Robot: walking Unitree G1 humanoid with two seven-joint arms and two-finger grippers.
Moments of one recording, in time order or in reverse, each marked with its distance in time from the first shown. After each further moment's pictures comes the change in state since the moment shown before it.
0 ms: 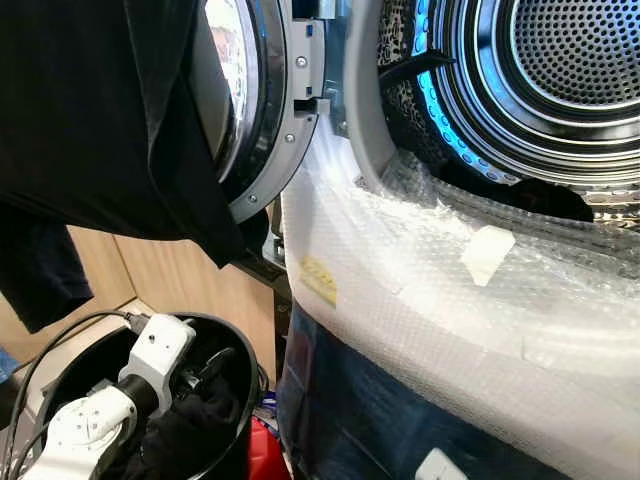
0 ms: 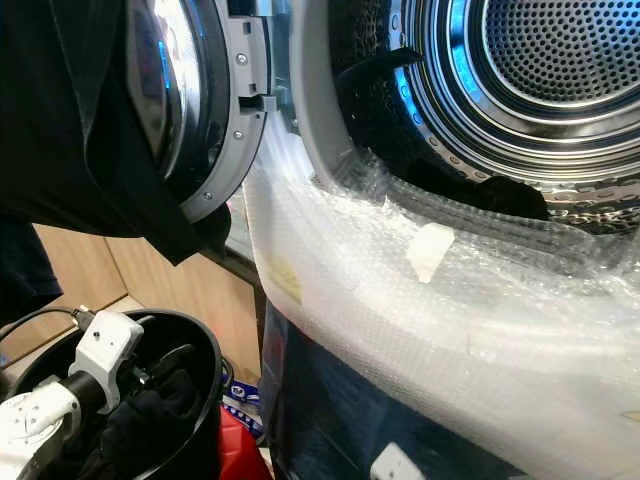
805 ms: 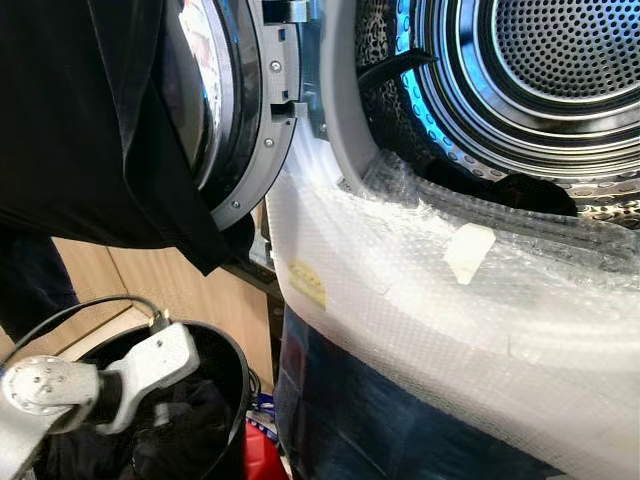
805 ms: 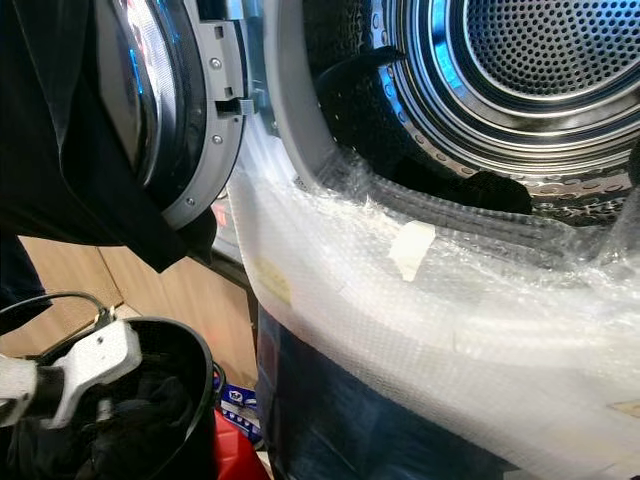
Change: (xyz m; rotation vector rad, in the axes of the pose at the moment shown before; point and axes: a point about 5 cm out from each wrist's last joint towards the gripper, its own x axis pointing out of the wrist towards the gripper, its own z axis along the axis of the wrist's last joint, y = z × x) left arm -0.028 0.025 0.008 0.298 0.386 -0.474; right arm 0.020 0.024 -0.055 0.311 0.284 -0.404
